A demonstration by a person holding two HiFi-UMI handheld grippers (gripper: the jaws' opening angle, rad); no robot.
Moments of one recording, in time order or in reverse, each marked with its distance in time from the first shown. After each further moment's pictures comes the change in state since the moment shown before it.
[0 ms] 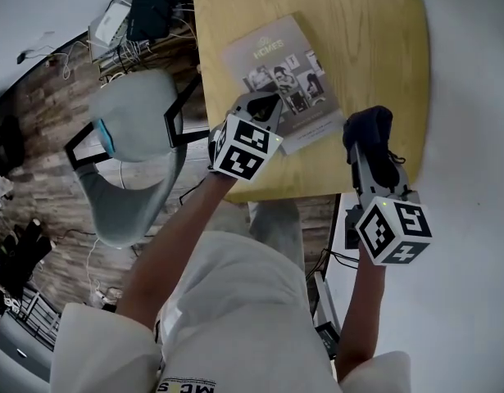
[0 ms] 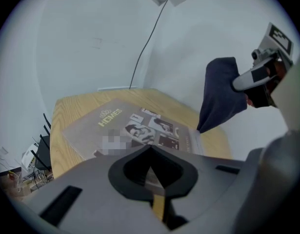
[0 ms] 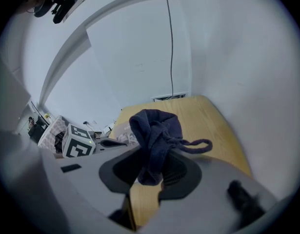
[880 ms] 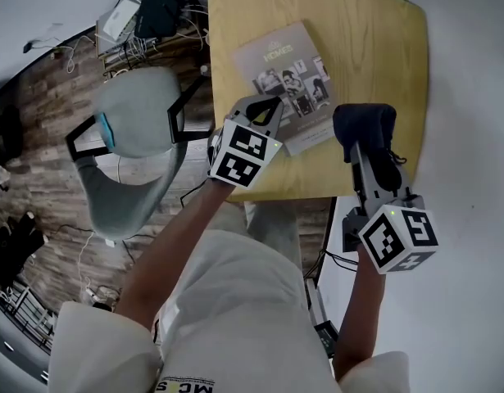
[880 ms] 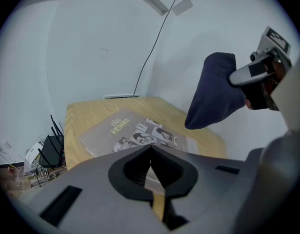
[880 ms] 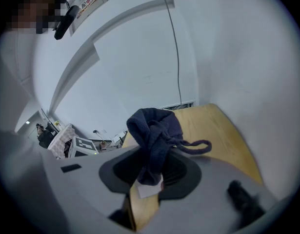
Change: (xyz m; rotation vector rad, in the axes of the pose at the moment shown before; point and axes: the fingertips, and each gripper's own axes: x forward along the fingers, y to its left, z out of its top) left arm -0.028 -0.001 0.008 -0.045 -0.065 0.028; right arm -0.015 0.028 0.025 0.010 -0.095 0.102
